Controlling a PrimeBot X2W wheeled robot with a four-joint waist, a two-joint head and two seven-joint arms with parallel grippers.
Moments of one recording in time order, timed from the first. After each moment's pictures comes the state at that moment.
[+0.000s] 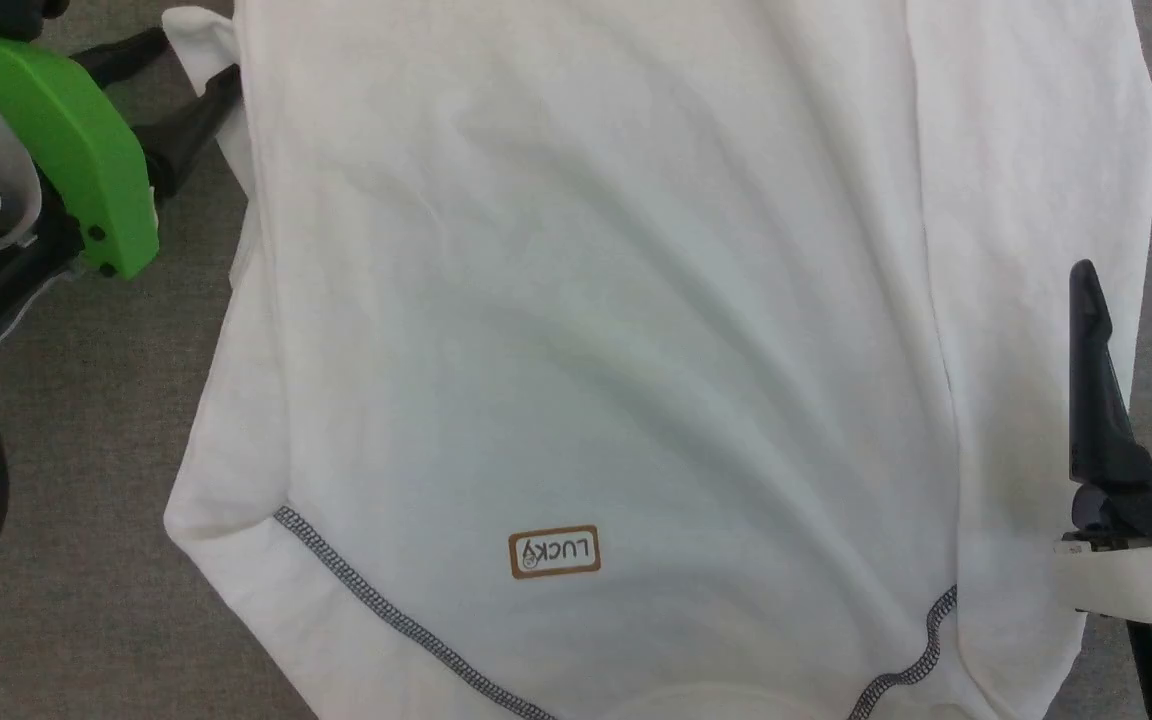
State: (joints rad) left arm -0.94 0.79 -0.62 0.17 -0.92 -0.13 0.45; right arm -0.01 -0.05 -0.10 -0.55 0.02 0.13 0.10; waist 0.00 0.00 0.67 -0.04
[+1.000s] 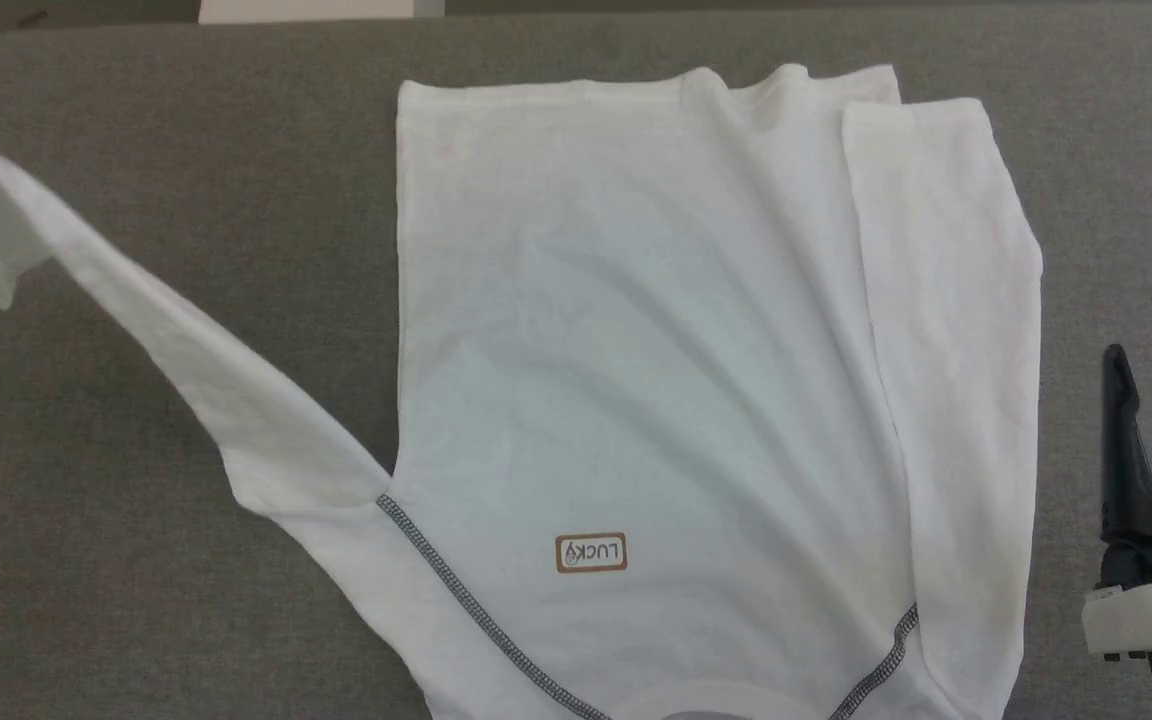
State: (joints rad) left arm -0.57 1.03 -0.42 0.09 -1.19 -0.04 0.16; right arm 0.08 -0.05 -0.19 -0.46 0.09 0.13 0.11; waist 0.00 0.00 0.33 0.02
